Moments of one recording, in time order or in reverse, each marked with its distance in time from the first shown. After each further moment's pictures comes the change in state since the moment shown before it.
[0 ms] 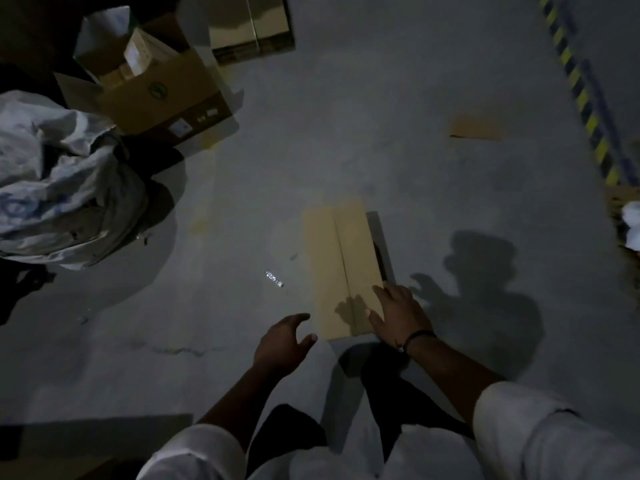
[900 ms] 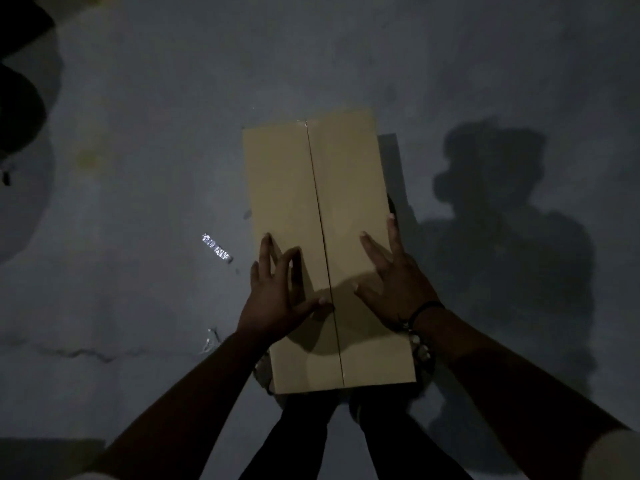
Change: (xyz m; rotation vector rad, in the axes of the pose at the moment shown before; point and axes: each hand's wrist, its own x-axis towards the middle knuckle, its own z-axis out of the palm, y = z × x) left_hand 0.356 -0.096 0.204 -0.034 0.043 -0.022; right_hand 0.333 0.168 0.205 0.070 0.064 -0.153
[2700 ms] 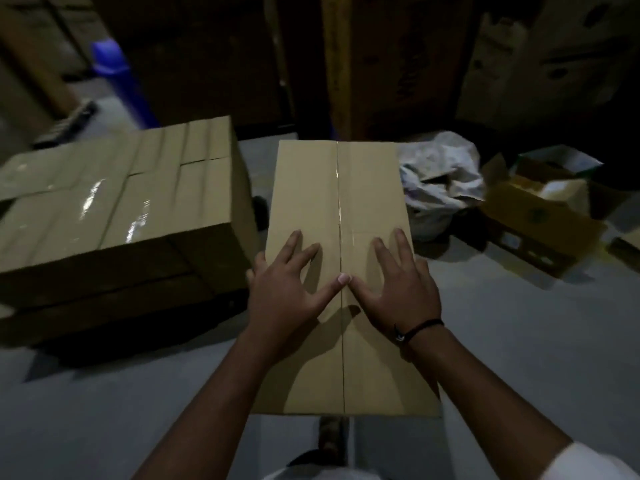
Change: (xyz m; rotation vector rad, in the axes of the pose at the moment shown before) left_hand -0.646 0.189 -0.388 -0.129 1.236 -0.928; right_hand -0.334 -0.619 -0.342 -0.355 -0.008 -1.177
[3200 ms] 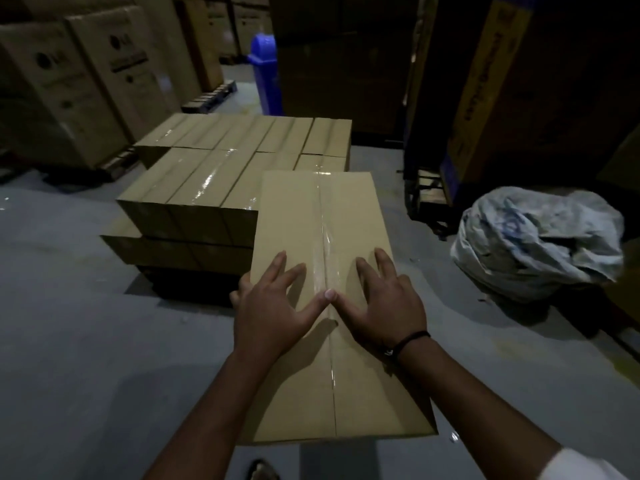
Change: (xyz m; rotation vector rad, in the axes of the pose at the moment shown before) left_hand -0.089 -0.170 -0.080 0.061 0.165 -0.432; right_hand -0.013 -0.197 0.065 0.029 -0.195 -0.419
